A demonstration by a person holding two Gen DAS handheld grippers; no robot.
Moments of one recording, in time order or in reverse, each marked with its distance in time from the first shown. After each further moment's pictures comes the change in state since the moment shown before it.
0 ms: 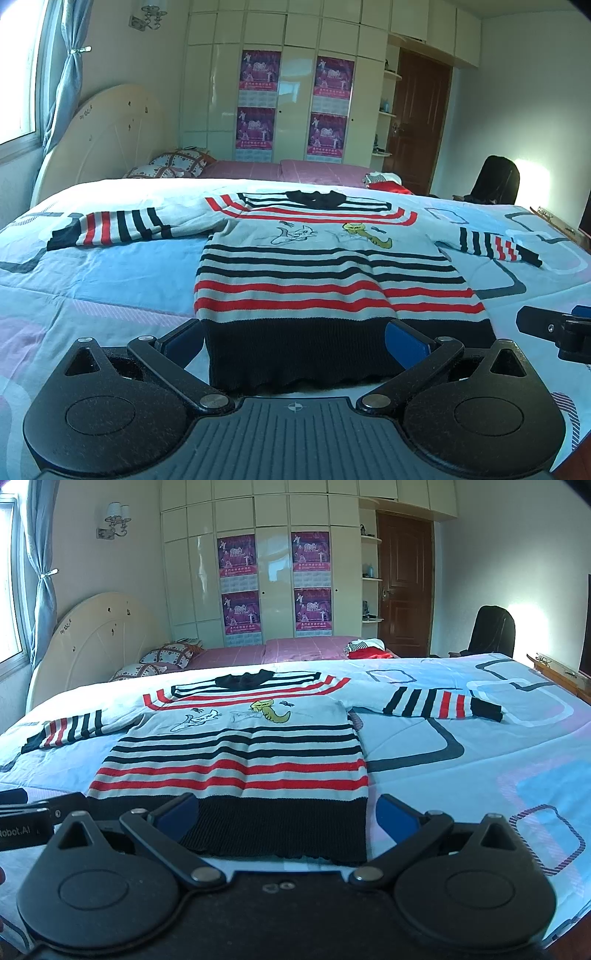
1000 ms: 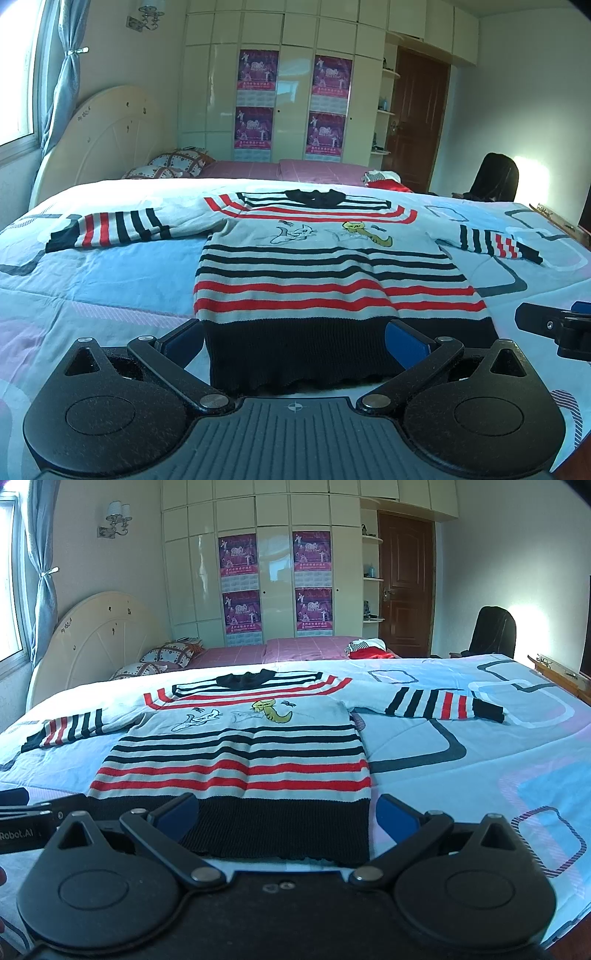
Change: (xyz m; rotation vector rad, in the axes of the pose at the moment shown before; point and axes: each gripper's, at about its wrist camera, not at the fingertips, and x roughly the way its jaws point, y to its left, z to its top) left arm 0.001 0.001 0.001 0.005 0.002 -0.001; right arm 0.001 0.002 0.001 -0.004 0.001 -0.003
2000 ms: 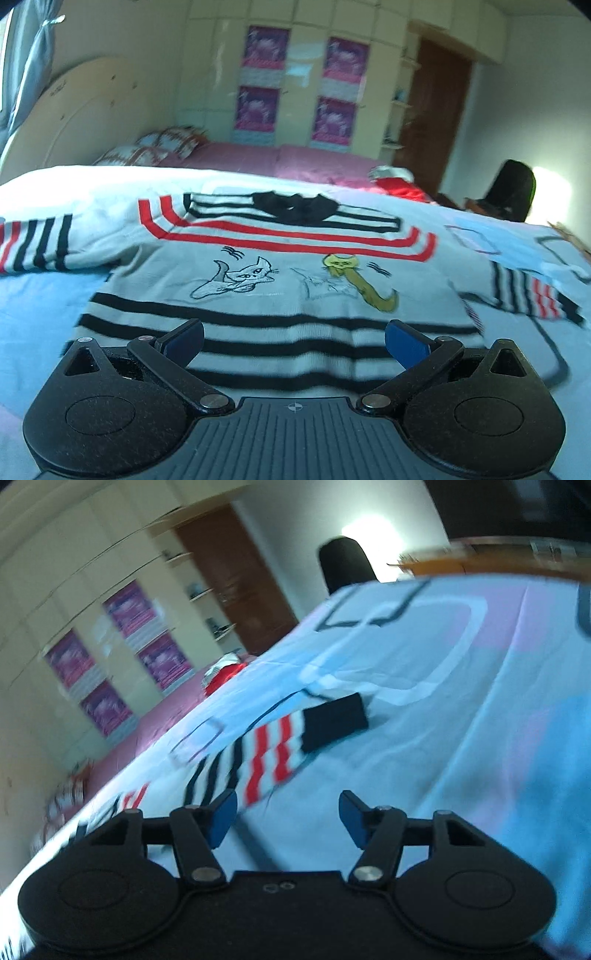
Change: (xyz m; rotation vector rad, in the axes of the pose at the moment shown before) left arm 0.210 -0.082 0.089 -0.092 0.065 0.031; right arm 0.201 -0.333 0.066 0.650 -0.058 -0.202
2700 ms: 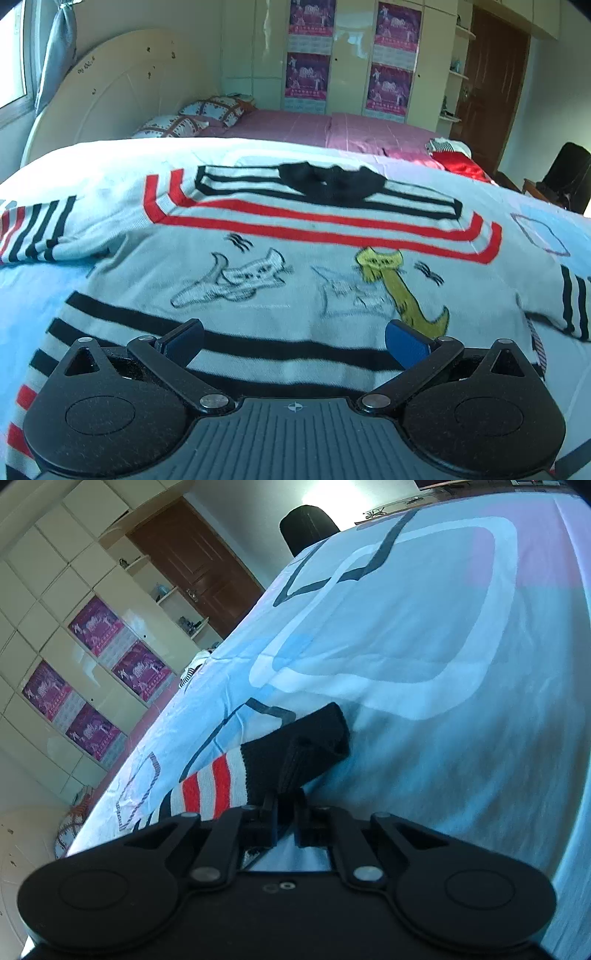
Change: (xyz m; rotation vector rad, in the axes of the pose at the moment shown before) left arm 0.075 -0.028 0.022 -0.032 0.103 0.175; right arm 0.126 -0.040 0.034 0.138 0.075 -0.001
